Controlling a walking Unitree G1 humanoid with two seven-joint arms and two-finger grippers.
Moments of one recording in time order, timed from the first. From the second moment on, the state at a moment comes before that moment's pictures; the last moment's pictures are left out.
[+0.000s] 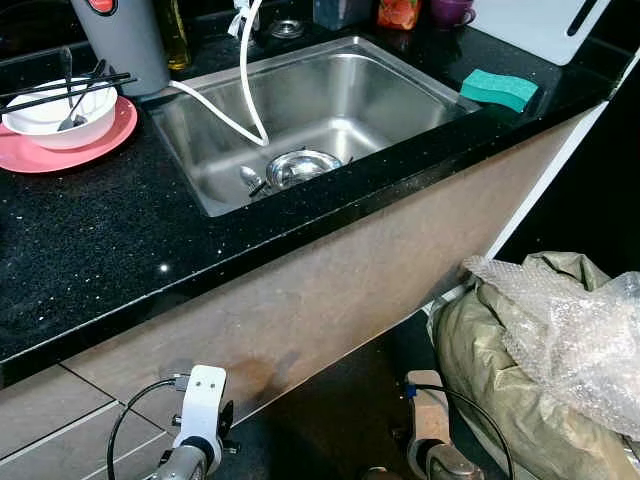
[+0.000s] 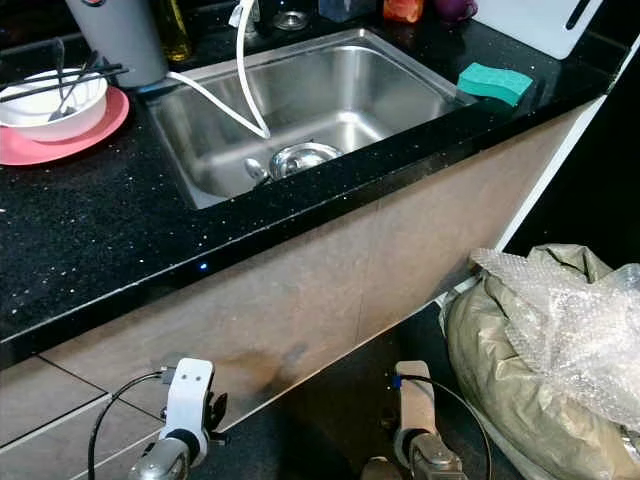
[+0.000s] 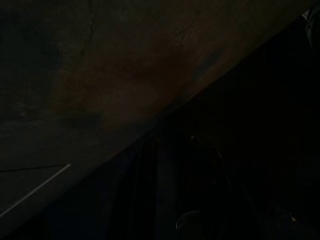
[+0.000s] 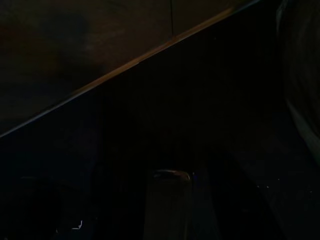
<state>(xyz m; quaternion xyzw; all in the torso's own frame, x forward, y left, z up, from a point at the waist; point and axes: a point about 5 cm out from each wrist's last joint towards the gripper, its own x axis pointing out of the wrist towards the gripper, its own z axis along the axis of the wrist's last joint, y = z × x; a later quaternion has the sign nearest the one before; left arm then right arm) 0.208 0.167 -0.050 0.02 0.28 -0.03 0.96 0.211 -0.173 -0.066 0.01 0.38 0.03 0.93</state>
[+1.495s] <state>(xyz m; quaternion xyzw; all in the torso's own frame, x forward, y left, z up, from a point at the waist) 0.214 0.168 -0.047 0.03 0.27 -0.03 0.96 0.215 -0.179 -0.063 0.01 0.37 0.02 0.93</state>
